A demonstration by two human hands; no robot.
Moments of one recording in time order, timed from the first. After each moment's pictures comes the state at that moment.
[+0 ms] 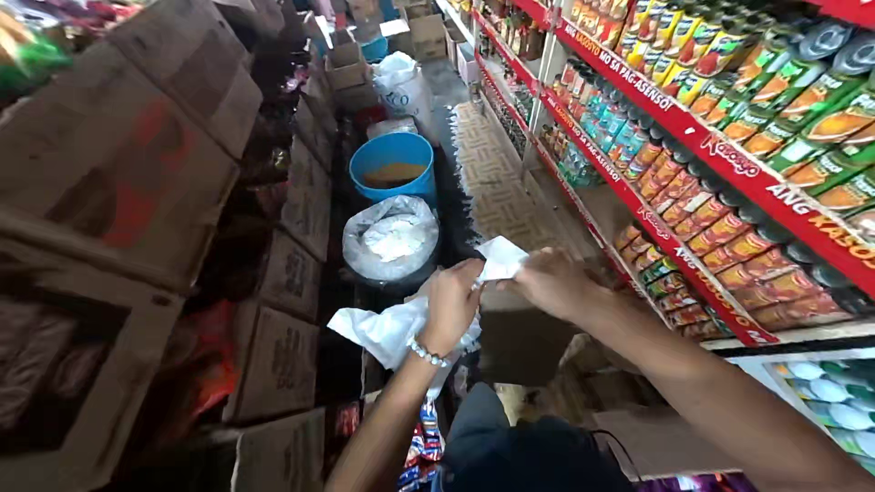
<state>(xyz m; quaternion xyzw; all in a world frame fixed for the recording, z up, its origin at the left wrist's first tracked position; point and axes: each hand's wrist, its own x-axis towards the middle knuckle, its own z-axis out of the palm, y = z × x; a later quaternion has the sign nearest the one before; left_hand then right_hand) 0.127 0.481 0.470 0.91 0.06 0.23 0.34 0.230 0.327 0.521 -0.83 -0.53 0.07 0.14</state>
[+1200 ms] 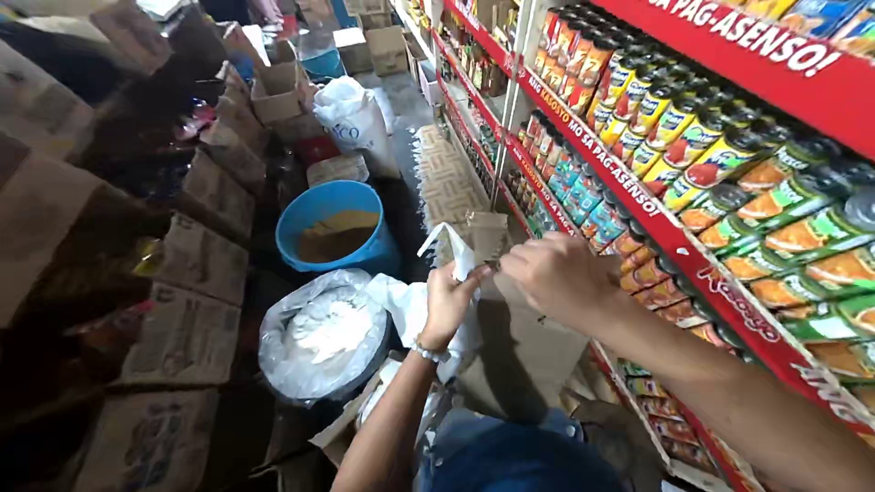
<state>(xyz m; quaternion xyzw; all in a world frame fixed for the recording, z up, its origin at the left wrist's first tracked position) 0.506 0.538 0.462 0.75 0.13 0.23 0.61 0.587 0.382 0.545 -0.77 -0.59 -0.18 0.15</state>
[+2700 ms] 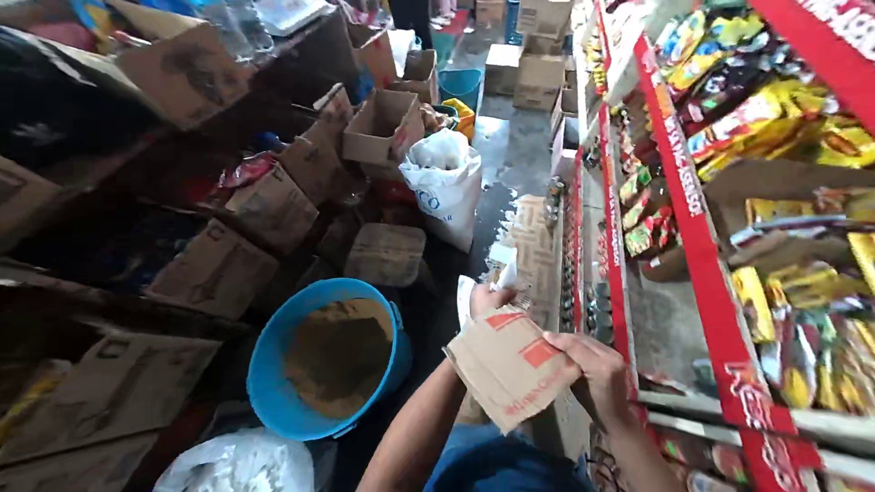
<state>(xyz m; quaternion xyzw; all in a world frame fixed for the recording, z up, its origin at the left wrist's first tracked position) 1.145 0.999 0.404 0.60 0.52 0.08 0.60 1.227 0.818 0.411 -0.68 -0.59 -0.09 0.43</state>
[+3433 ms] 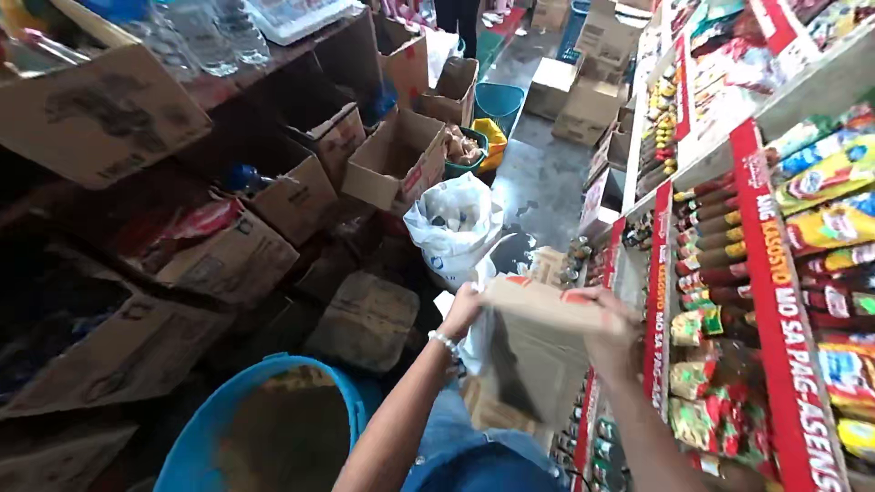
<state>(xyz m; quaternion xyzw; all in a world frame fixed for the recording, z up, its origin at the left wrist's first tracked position) 1.278 1.306 0.397 0.53 0.43 0.26 0.69 1.448 1.185 0.448 -0.66 -0.46 0.11 0.58</state>
